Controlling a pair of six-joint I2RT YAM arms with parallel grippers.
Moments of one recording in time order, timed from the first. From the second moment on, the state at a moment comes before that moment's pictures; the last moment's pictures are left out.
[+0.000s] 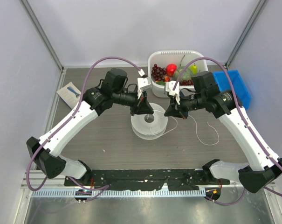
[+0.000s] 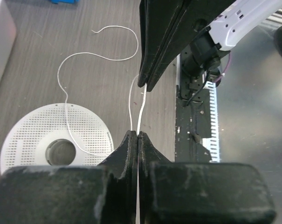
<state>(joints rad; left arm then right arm) -0.70 1.41 1.50 -0.63 0.81 0.17 0.48 1.21 1.46 -1.02 -0.75 -0.63</state>
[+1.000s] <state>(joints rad) -0.70 1.23 1.18 0.11 0.34 -0.50 0.50 1.14 1.27 -0.53 -0.76 -0.19</state>
